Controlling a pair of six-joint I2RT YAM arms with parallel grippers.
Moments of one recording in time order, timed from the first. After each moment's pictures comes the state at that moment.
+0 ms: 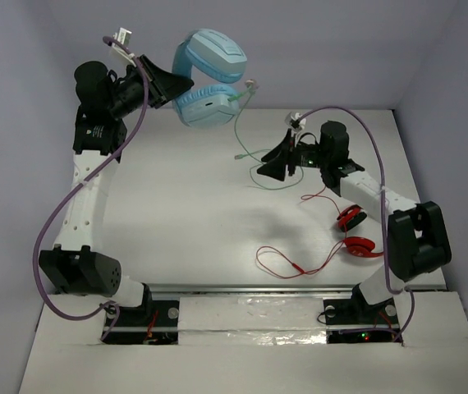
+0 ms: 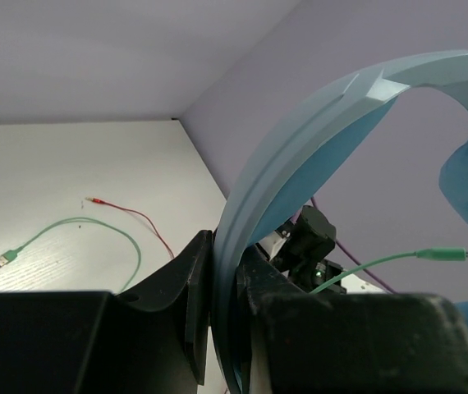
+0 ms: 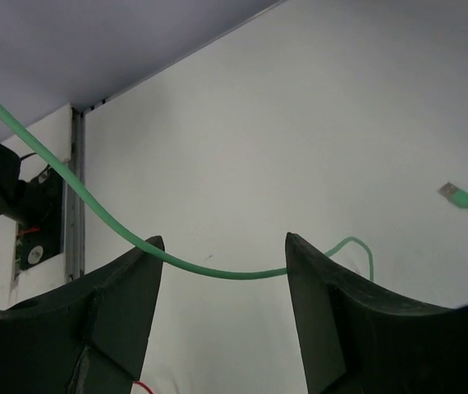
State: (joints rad) left arm -0.06 1.46 1.67 -0.12 0.76 -0.85; right arm 0.32 1.58 1.07 0.28 -0.99 0.15
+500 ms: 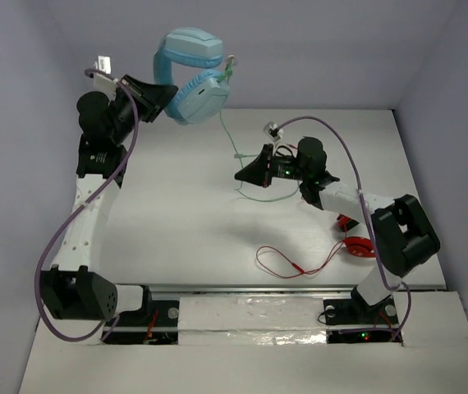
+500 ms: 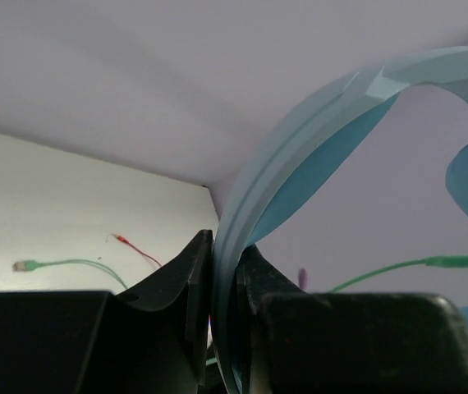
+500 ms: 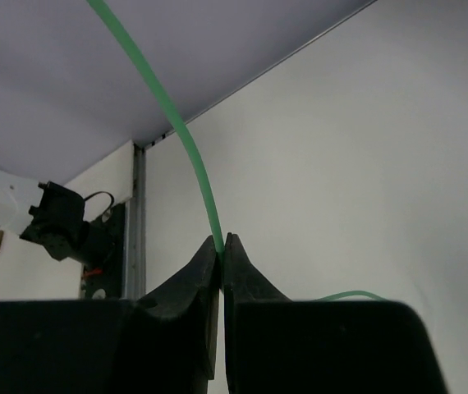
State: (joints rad) left arm -0.05 1.33 1.42 0.04 0.50 -1.00; right arm 0.48 1.67 1.02 0.65 -0.91 0.46
